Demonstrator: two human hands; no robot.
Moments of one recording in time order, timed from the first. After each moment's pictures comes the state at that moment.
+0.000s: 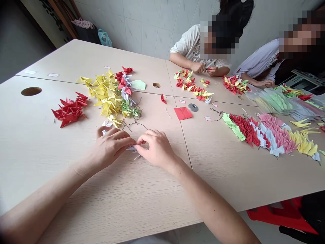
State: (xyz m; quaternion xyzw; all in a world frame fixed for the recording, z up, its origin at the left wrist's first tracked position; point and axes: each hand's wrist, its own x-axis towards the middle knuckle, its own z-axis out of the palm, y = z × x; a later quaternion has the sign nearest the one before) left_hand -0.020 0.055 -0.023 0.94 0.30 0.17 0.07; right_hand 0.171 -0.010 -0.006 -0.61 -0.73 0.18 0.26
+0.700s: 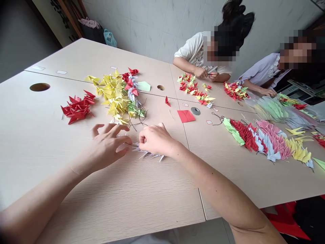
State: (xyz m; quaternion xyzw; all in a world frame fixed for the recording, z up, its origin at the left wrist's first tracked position) left_hand -0.041 0.051 -0.017 0.92 0.35 0.14 0.03; right_hand 0.156 0.027 0.024 -0.59 -0.78 0.20 0.05
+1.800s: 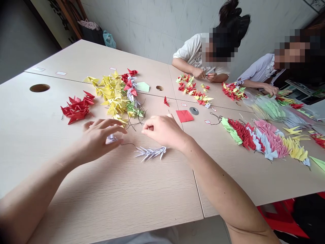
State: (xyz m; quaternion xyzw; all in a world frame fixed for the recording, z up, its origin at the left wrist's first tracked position) left_hand -0.051 0.066 -0.001 0.90 0.39 0.16 0.11; right_hand 0.174 0.023 0.055 -0.62 -0.76 0.17 0.13
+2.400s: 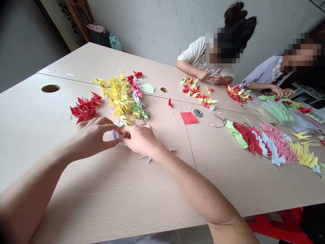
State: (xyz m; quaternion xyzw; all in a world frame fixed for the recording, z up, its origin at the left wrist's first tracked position) left_hand -0.073 0.077 0.006 0.87 0.46 0.10 0.13; right_hand 0.105 0.043 0.008 -0.60 -0.75 0.23 0.15
